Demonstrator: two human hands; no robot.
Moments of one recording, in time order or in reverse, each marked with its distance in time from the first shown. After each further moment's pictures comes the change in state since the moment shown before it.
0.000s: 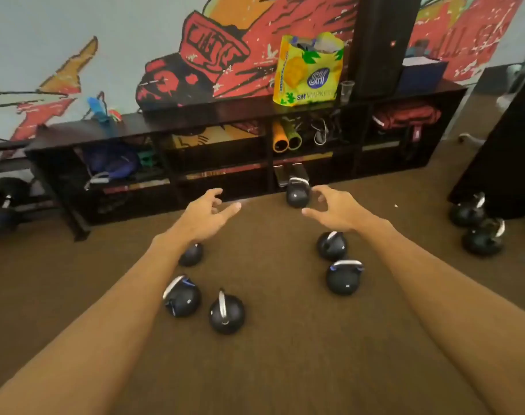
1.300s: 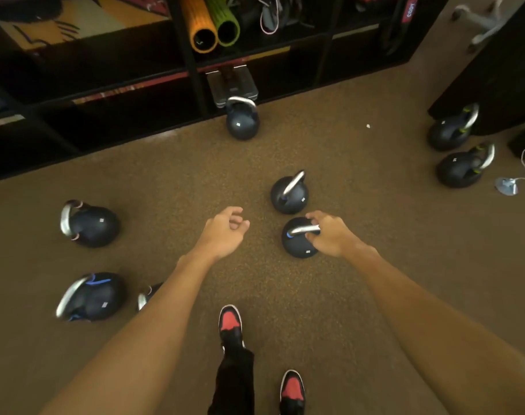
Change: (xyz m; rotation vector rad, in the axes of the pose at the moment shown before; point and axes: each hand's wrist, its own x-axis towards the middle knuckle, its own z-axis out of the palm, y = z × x) left_hand 0.329 -0.036 0.361 -0.090 -0.396 -0.247; right_hand 0.244 0.358 0.114 0.055 -0.287 0.418
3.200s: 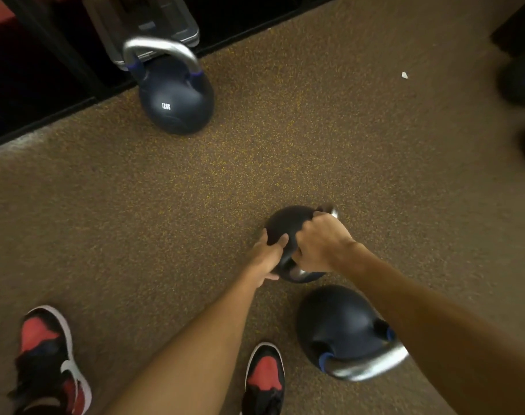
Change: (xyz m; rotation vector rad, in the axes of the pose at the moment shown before) left_hand 0.609 -0.133 0.273 -0.306 -0.374 -0.500; right_hand 0.561 0.123 0.096 -1.021 -0.177 -0.325
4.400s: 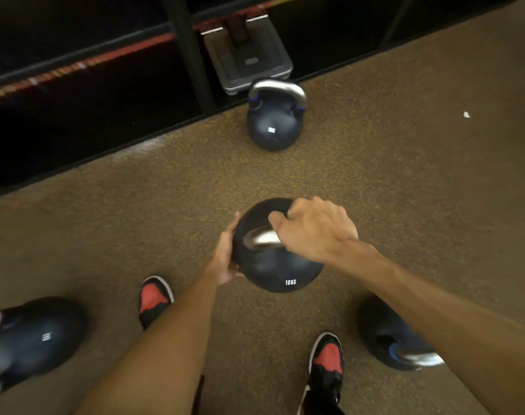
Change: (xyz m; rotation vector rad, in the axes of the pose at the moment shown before) left_hand -0.134 -0.030 -0.295 -0.601 -0.119 0.043; right_hand -0.004 -0.156 -0.307 0.860 0.150 0.362
